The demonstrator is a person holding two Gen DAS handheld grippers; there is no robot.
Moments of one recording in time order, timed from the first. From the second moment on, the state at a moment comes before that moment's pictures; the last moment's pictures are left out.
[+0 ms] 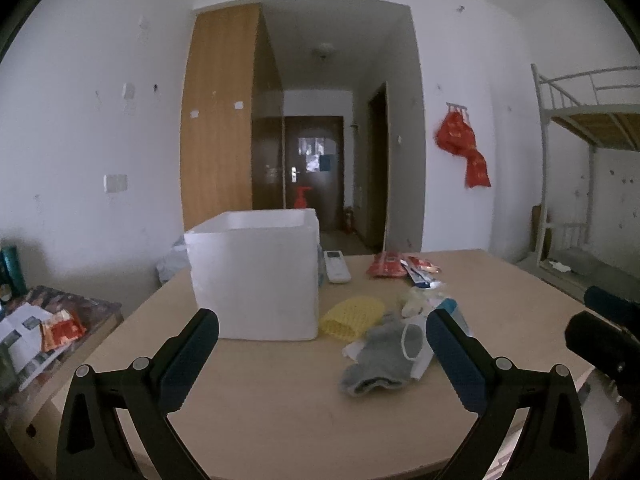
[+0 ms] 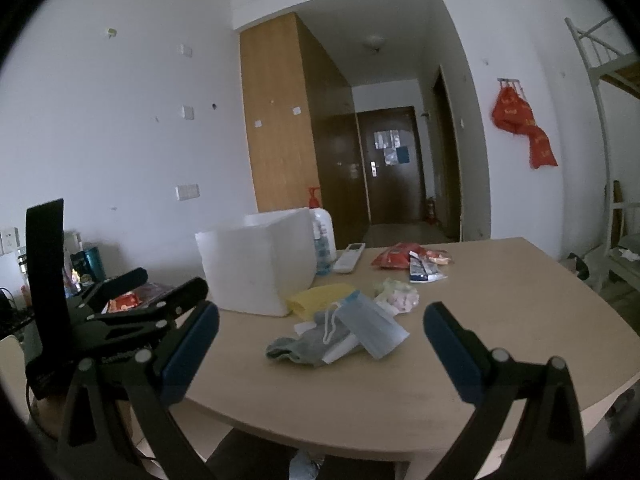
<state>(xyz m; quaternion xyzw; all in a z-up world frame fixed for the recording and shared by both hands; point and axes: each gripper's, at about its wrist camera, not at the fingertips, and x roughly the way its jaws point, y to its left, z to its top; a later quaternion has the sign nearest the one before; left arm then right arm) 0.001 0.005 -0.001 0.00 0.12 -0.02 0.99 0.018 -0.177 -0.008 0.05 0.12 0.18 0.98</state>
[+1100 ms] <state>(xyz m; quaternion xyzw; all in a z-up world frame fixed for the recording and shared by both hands) -0.002 0.007 0.000 -0.01 0.12 -0.02 0.99 0.021 -0.182 -0.009 0.06 0.12 0.17 0.98</state>
